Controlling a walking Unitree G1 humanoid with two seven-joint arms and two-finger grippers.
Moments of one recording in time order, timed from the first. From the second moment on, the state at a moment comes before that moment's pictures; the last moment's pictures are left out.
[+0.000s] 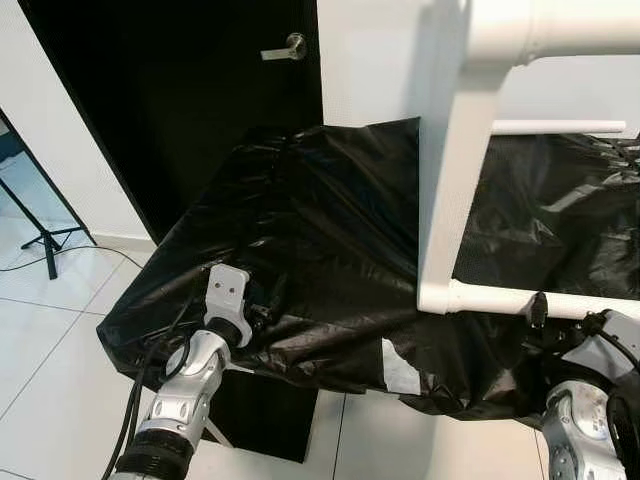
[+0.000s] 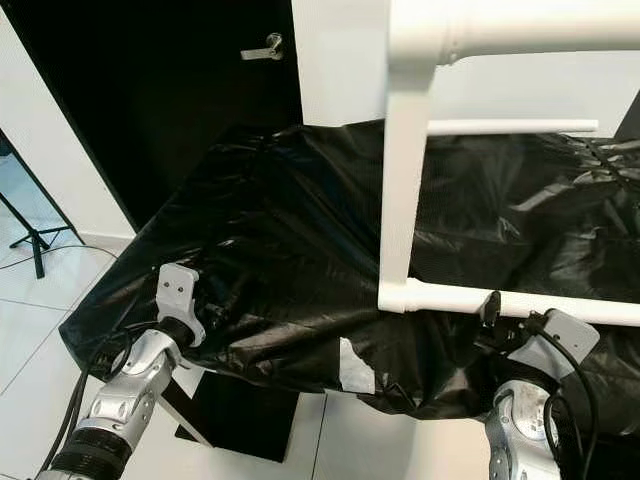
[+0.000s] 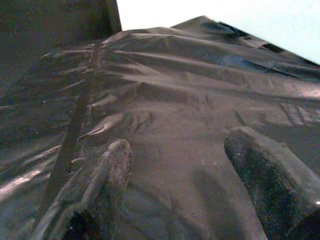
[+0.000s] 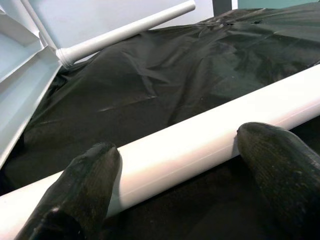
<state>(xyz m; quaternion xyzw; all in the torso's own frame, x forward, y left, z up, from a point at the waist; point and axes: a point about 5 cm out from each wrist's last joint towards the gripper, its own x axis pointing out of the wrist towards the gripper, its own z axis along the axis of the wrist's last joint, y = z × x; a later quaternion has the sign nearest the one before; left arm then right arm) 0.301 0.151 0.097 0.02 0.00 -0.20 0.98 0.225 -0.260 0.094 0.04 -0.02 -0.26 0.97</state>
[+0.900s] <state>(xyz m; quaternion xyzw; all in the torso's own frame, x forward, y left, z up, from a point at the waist) 0.301 0.147 0.097 0.02 0.00 -0.20 0.98 0.237 -0.258 0.131 -0.01 -0.09 -0.21 0.97</state>
